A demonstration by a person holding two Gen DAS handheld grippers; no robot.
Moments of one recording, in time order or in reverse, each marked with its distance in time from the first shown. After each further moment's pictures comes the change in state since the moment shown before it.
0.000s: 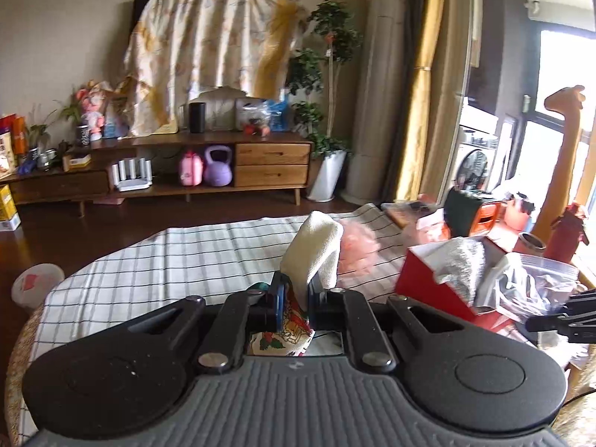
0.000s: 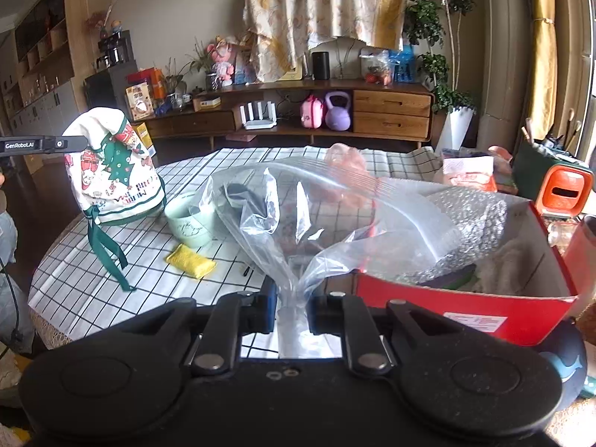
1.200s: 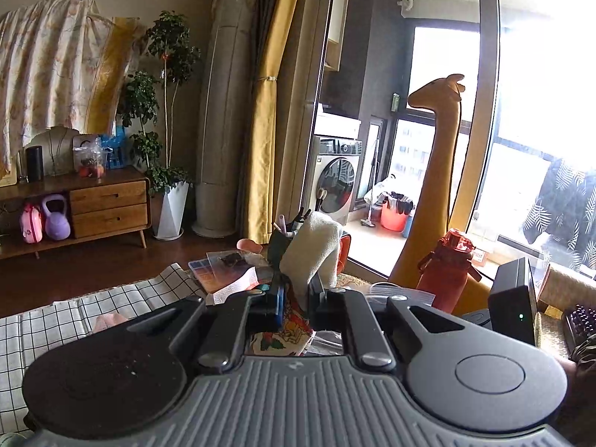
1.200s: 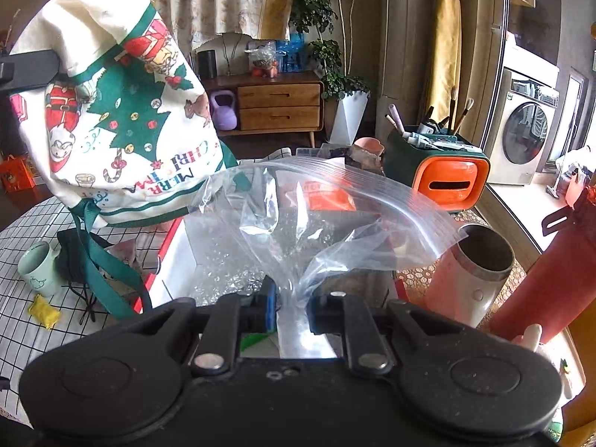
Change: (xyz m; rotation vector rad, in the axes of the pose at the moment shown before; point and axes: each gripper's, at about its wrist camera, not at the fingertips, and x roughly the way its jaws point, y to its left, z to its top) left arm 0.145 -0.258 0.083 0.146 -0.052 -0.398; right arm 0.024 -0.170 0.046 0.133 0.038 -0.271
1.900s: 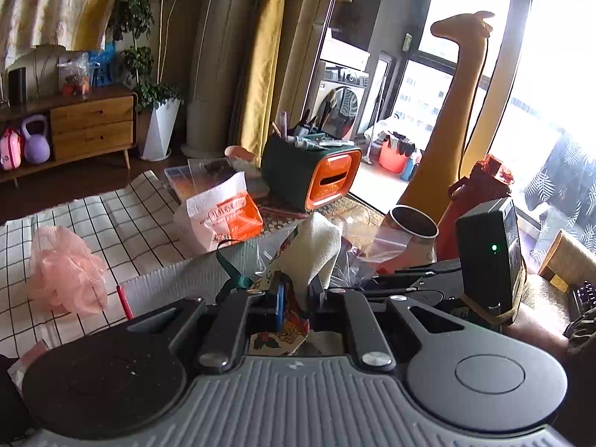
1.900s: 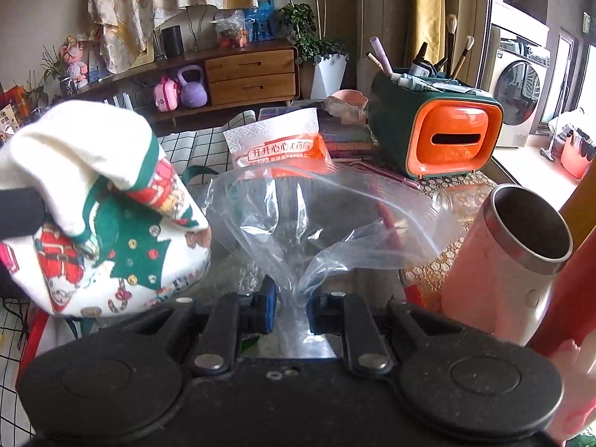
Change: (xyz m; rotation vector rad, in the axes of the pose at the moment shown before) left arm 0.117 0.015 -0.071 -0.080 0.233 -0.039; right arm 0.105 -0.031 -0.012 0.078 0.082 -0.036
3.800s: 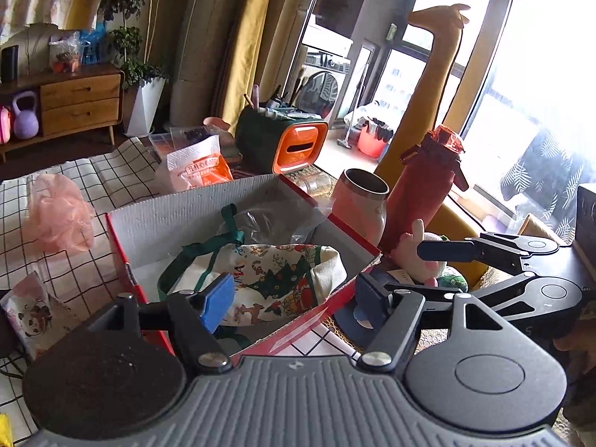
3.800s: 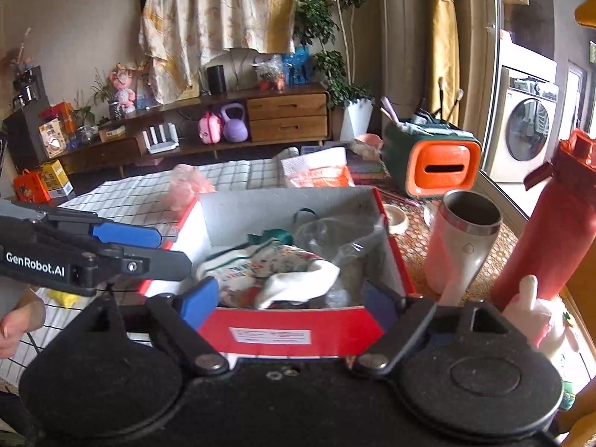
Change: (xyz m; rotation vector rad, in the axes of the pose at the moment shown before) left arm -0.072 -0.027 -0.043 -0.028 0.034 -0.063; right arm -0.150 0.013 -0.058 -0.055 -0.143 0.099
